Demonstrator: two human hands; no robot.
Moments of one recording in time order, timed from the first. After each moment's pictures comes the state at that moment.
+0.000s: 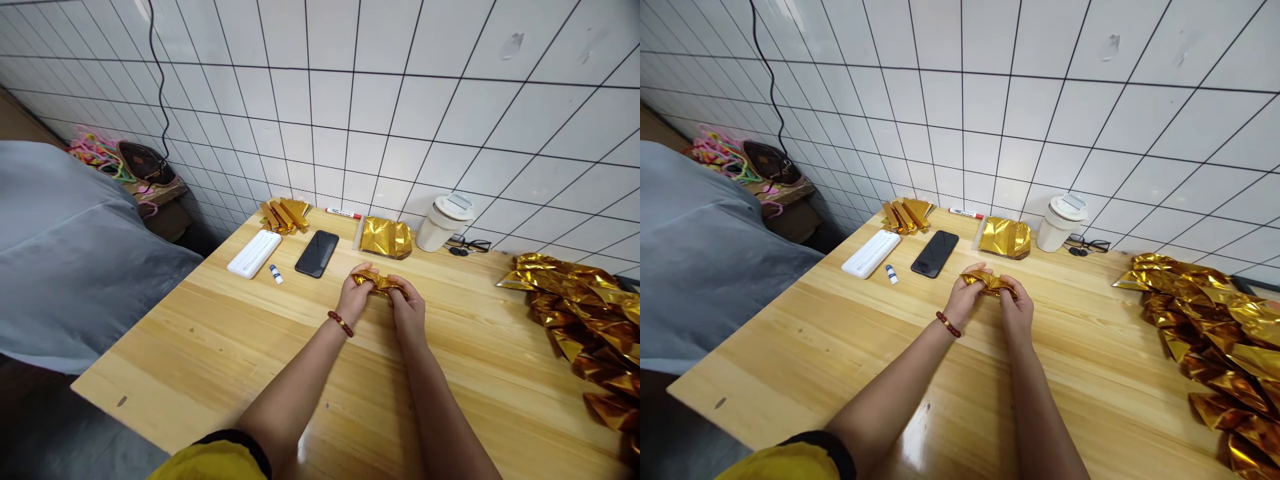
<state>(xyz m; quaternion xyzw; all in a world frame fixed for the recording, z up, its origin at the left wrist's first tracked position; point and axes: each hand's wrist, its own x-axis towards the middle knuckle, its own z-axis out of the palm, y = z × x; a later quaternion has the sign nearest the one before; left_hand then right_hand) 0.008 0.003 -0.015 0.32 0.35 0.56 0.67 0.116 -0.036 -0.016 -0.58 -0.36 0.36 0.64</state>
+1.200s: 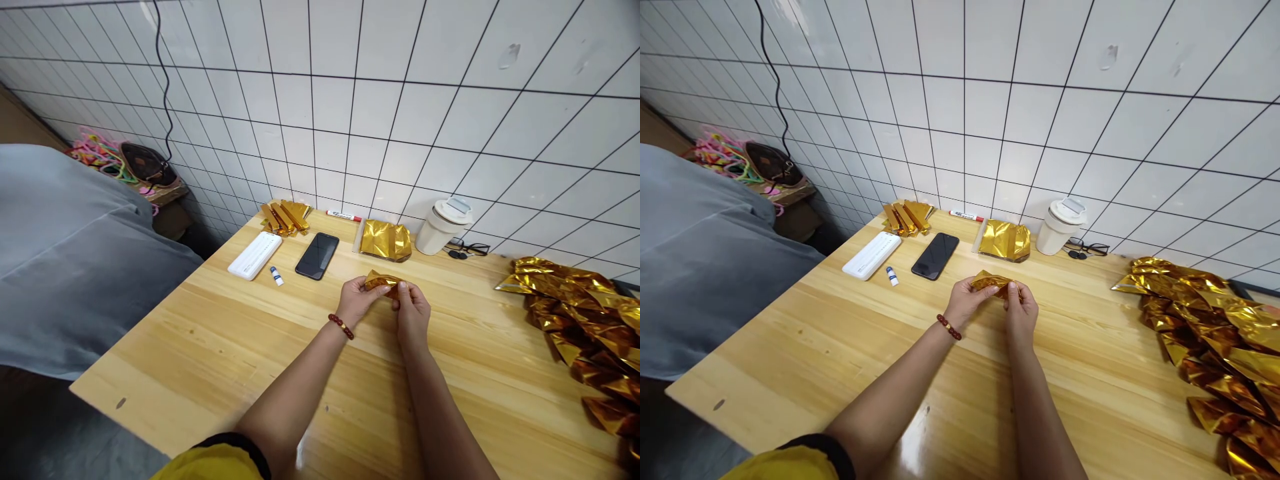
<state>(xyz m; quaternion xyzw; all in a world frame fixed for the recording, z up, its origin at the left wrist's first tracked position) 0.007 -0.001 -0.007 0.40 0.37 0.52 0.66 0.118 -0.036 -0.015 -0.57 -0.35 0.34 0.66</state>
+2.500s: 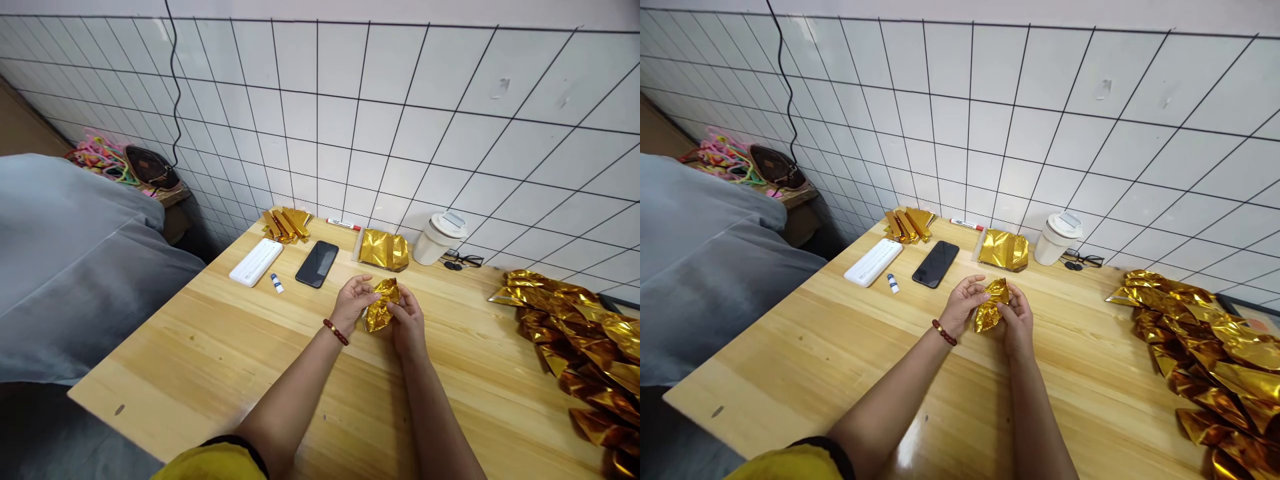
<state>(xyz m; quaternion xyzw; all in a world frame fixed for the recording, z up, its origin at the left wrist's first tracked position) -0.003 0.004 -0.003 0.29 0.29 0.54 0.74 0.123 -0.037 -0.015 -0.44 -0.32 0.49 0.68</state>
